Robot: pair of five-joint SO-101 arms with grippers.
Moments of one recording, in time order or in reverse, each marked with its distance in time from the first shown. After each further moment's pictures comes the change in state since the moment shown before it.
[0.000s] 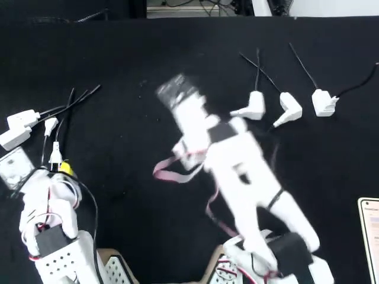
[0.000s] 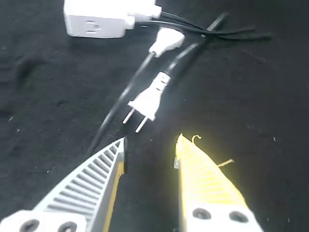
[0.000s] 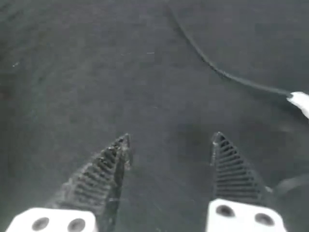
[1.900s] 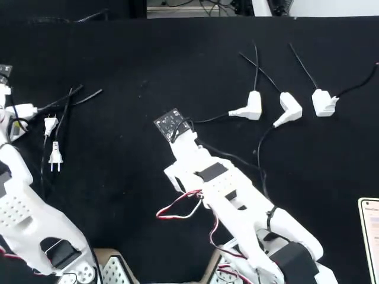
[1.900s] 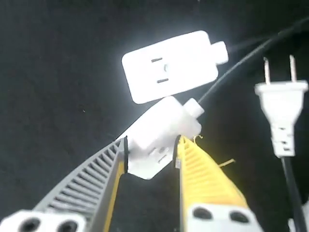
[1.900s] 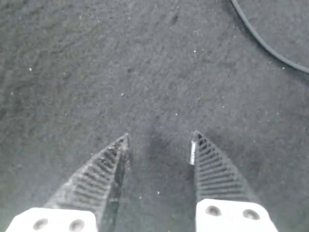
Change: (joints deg) left arm -12.3 129.6 -101.5 -5.0 -52.7; right arm -4.9 -4.4 24.4 -28.0 -8.0
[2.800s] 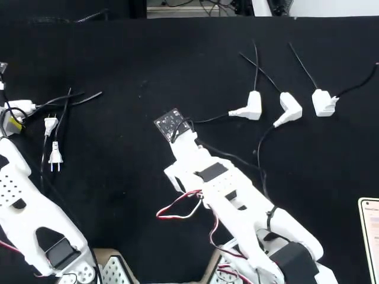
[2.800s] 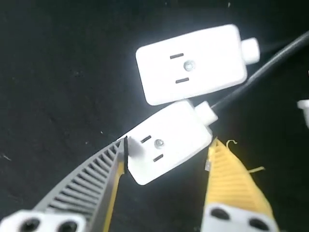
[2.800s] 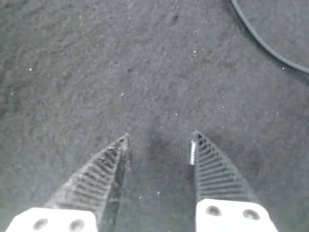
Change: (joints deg) left arm -1.1 22.9 -33.1 14.6 -5.8; right arm 0.1 0.0 0.0 0.0 0.0
